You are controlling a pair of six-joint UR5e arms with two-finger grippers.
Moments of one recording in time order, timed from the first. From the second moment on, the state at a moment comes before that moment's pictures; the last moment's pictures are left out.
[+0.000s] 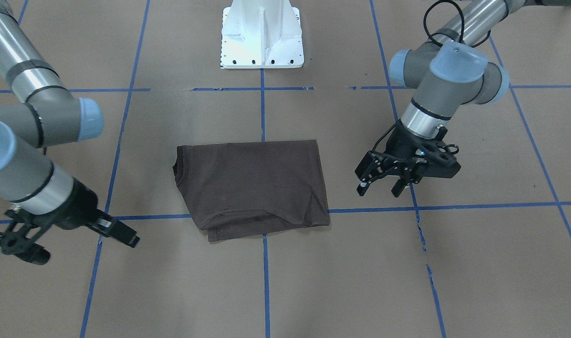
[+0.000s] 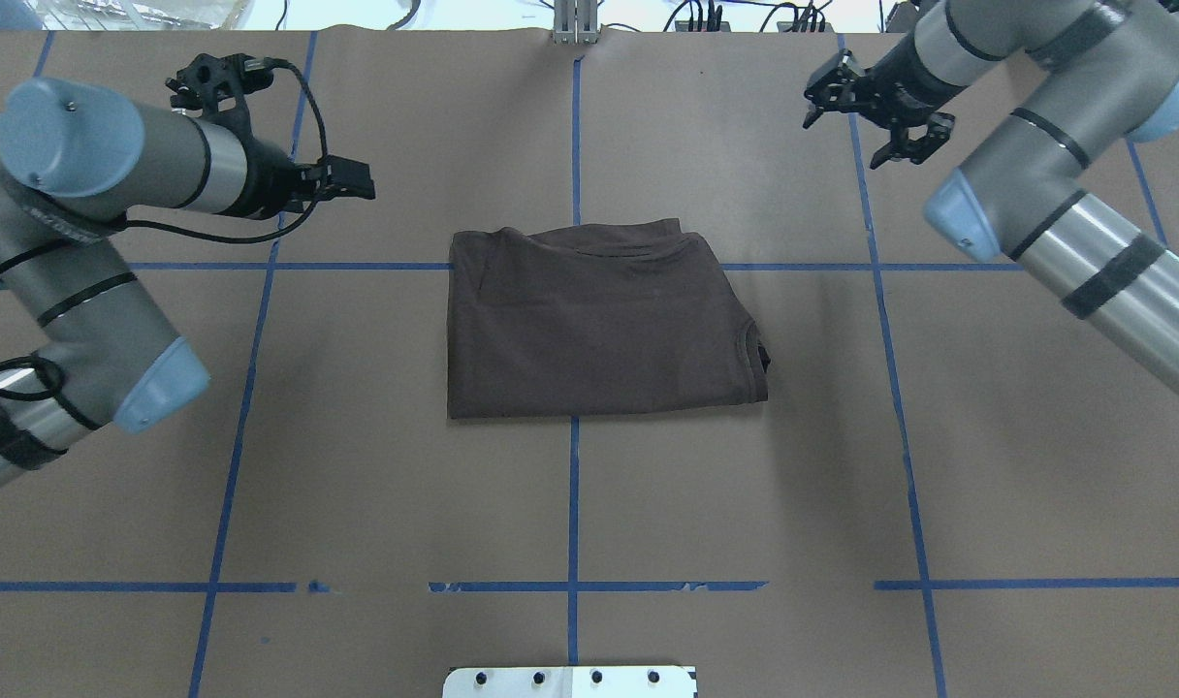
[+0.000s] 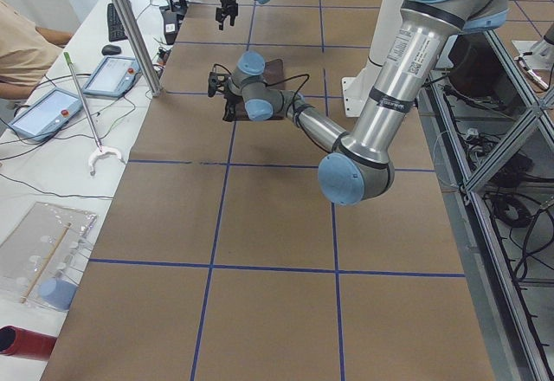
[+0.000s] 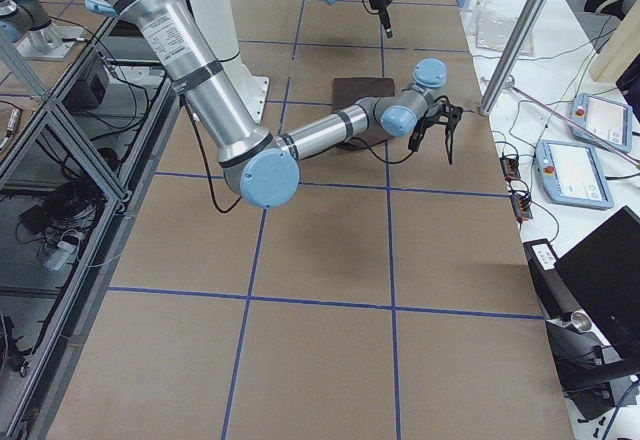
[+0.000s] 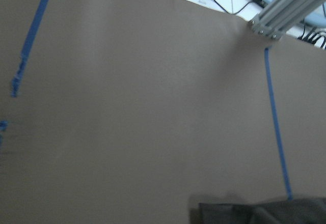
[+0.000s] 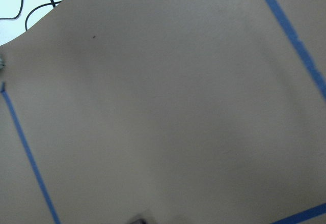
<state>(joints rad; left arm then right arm) -0.84 -1.92 -1.68 -2.20 -1.88 -1.08 1.08 -1.05 1.39 -1.13 2.27 1.23</state>
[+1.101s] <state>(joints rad) -1.42 -1.48 -1.79 -1.79 -2.35 -0.09 1.51 -1.42 1.45 -1.53 2.34 0.02</state>
